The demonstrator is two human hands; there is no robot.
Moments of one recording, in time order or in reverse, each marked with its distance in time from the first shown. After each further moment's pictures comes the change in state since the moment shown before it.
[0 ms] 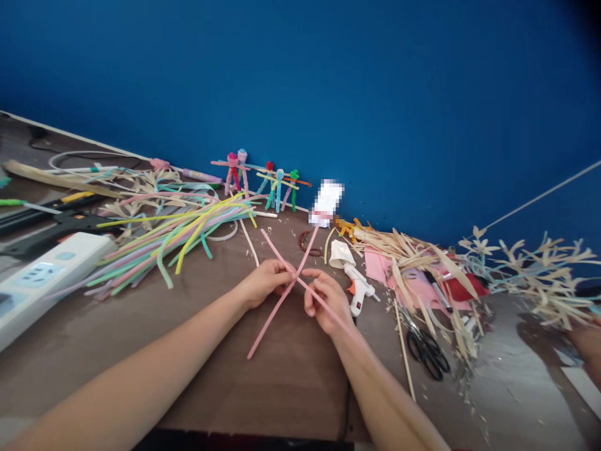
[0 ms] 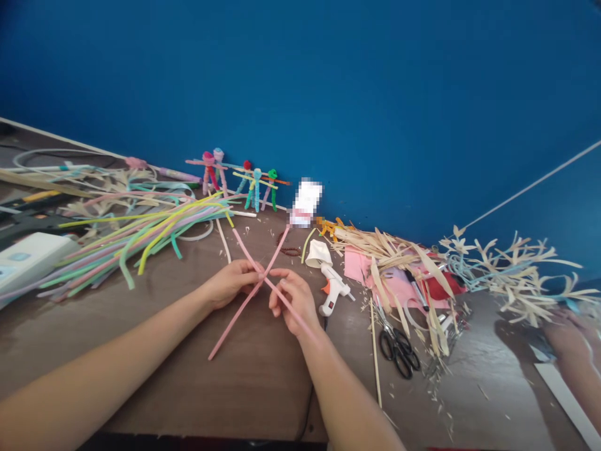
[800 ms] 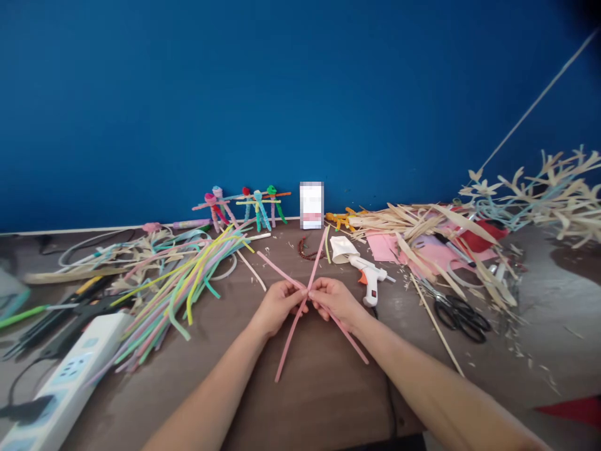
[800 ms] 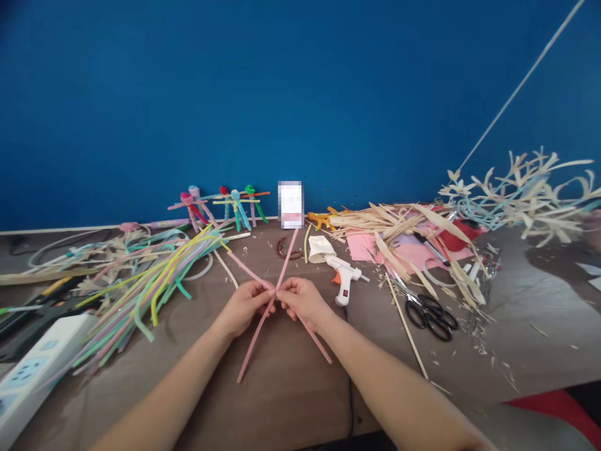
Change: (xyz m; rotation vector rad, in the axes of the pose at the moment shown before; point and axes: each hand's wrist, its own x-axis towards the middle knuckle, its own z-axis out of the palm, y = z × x) left_hand -0.001 -0.005 0.006 0.193 -0.034 -0.014; right_hand 0.009 0.009 -0.001 -0.109 0.102 0.092
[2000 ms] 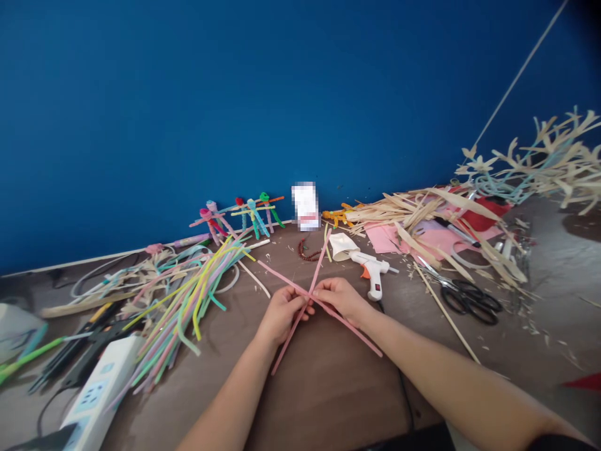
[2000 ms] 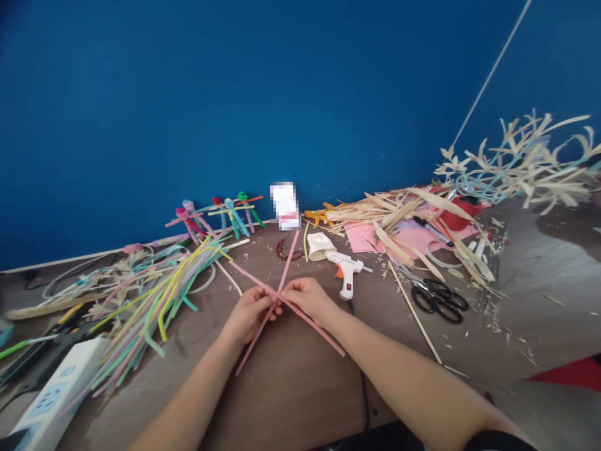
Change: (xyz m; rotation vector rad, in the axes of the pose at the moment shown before) left_hand -0.001 -0.001 0.003 -0.073 0.060 -0.094; right_hand -0.002 -0.001 -0.002 -0.110 0.069 -0.059
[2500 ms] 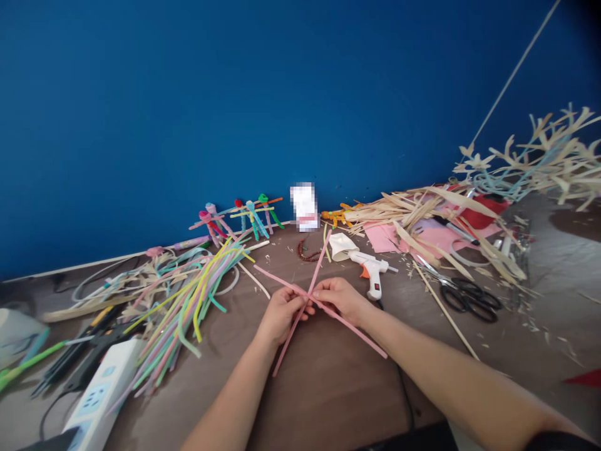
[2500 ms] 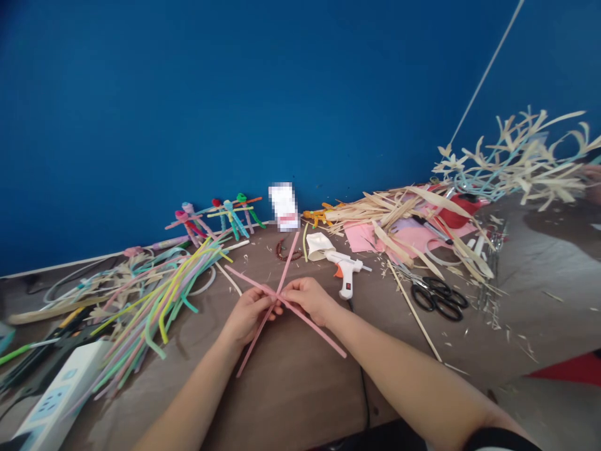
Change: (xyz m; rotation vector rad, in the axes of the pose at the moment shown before) left_hand -0.001 0.003 0.000 -0.066 -0.011 -0.013; right_hand 0.001 -0.001 -0.002 0.156 -0.082 0.089
